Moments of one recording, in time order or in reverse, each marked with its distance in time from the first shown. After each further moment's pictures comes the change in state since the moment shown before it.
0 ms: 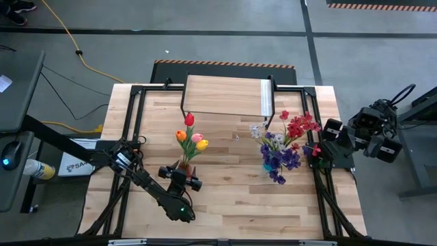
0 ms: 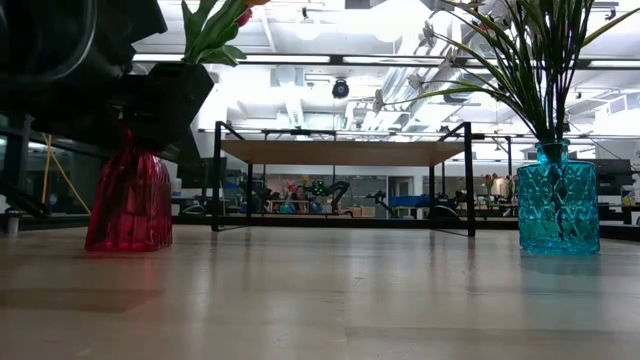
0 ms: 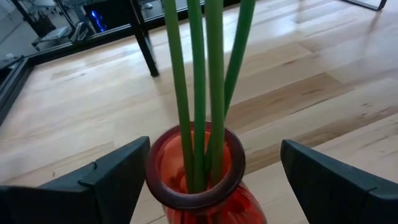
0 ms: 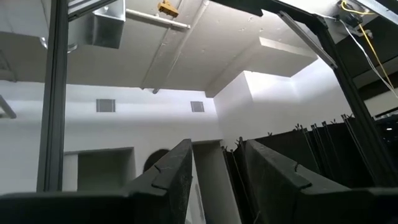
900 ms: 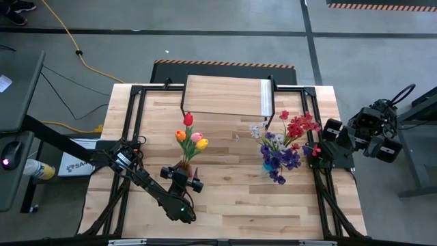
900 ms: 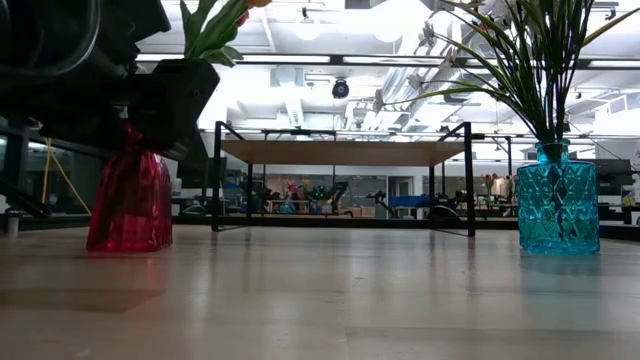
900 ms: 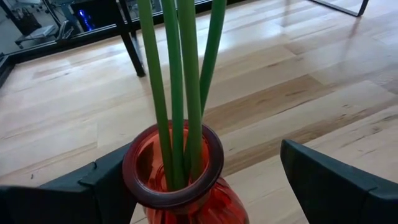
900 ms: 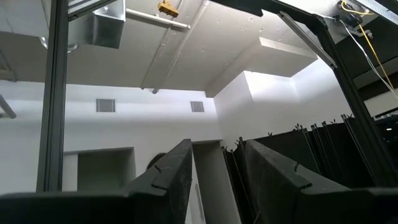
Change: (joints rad) left arm 0.000 0.000 0.000 0.054 -0.035 0.024; right arm 0.000 0.000 0.000 0.000 -0.001 -0.001
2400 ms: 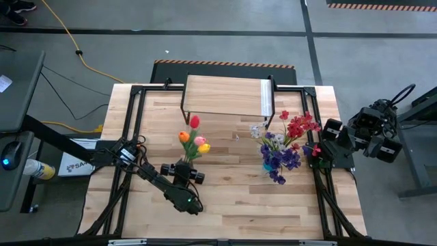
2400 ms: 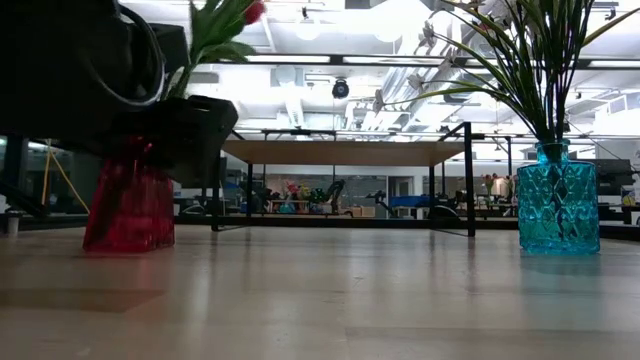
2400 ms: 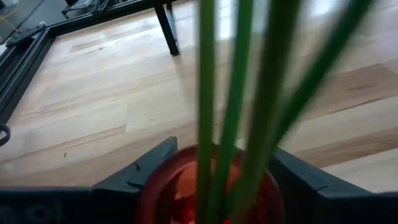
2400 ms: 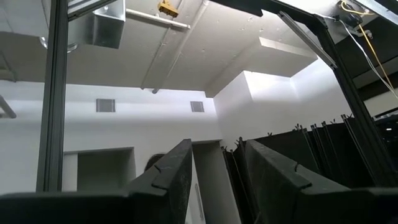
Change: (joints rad) left arm 0.091 0.000 0.001 -0.008 0.145 0.020; right arm 0.000 0.000 0.000 0.000 0.001 -0.001
